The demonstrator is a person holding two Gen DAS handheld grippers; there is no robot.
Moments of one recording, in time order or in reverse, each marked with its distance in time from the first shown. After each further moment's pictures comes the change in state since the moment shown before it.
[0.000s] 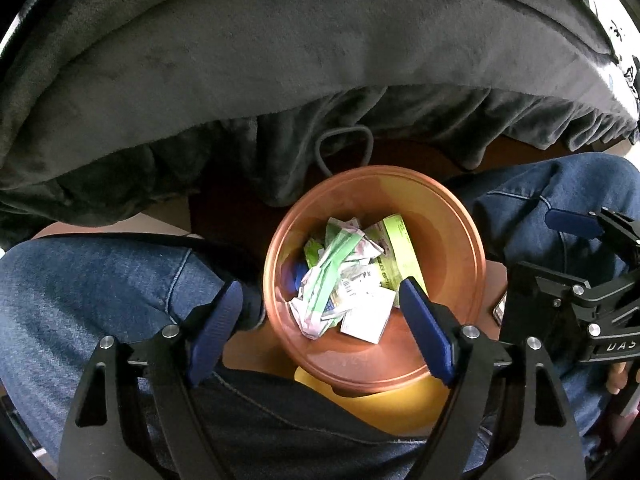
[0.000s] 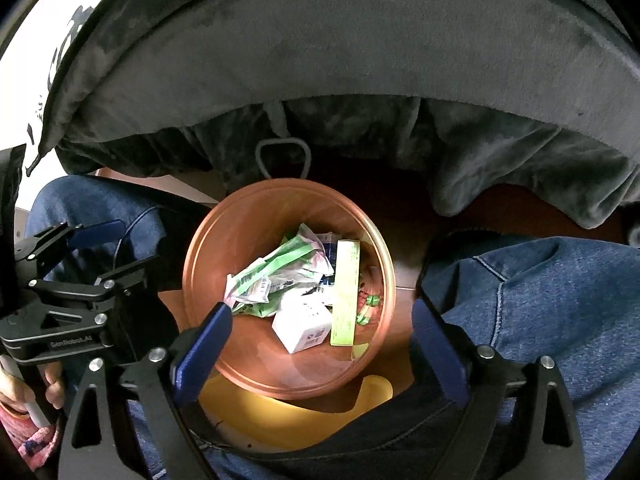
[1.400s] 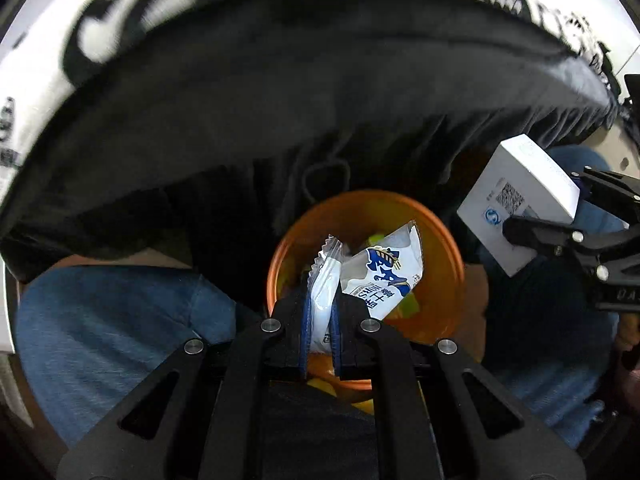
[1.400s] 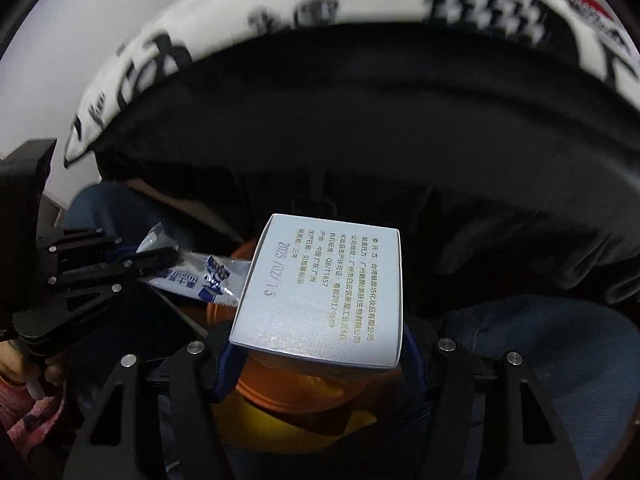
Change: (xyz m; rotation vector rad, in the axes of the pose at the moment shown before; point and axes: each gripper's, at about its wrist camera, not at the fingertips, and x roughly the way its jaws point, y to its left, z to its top) left arm -0.032 -0.008 -0.010 0.093 -0.097 -0.031; right arm -0.045 0.024 -0.004 -0.132 -0.146 0.004
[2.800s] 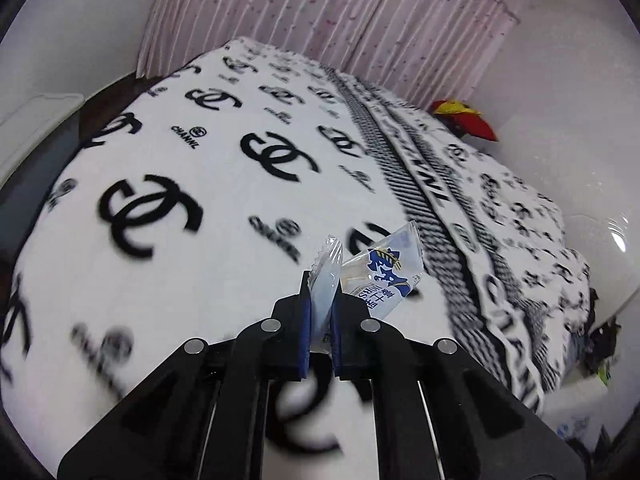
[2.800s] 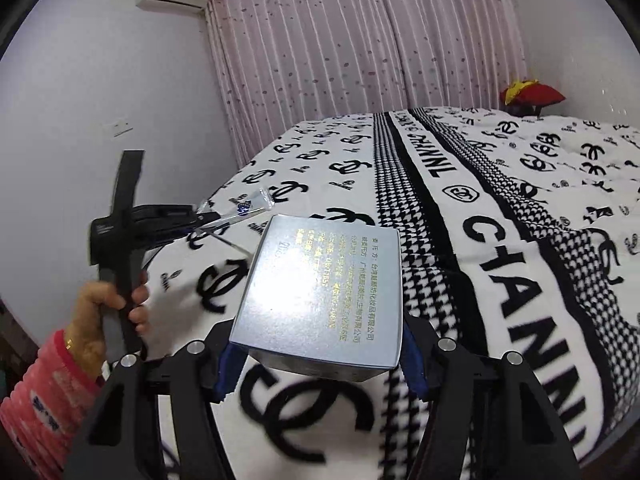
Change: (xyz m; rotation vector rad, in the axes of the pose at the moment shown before) left arm -0.121 0.196 0.349 -0.343 -0.562 -0.169; right arm -0.145 -0.013 0.246 0.075 -0.633 -0.062
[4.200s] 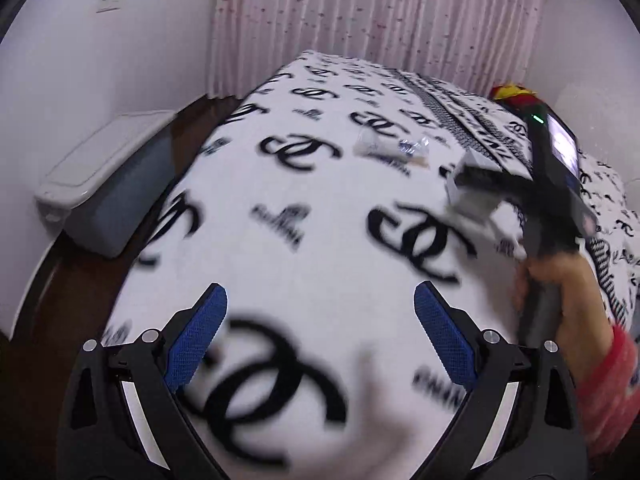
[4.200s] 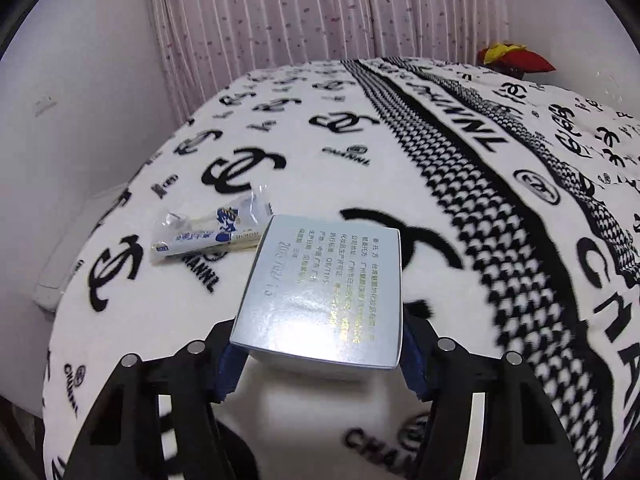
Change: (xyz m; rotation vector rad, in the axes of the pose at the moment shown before) left arm -0.082 0.041 -0.085 0.074 -0.019 0.299; right arm 0.250 0.043 0.076 0.070 0.174 -0.193
